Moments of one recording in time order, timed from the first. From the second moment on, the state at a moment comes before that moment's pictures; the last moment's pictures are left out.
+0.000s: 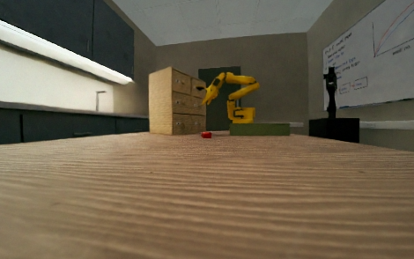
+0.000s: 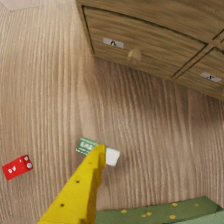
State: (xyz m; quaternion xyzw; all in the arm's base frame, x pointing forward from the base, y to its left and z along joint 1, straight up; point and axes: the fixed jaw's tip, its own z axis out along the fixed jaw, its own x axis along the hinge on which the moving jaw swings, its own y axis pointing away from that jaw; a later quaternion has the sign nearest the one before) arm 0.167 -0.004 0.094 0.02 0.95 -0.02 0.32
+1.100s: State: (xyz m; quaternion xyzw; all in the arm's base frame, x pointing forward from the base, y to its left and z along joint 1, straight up) arm 0.164 -0.004 0.092 -0.29 0.90 -0.12 0.30
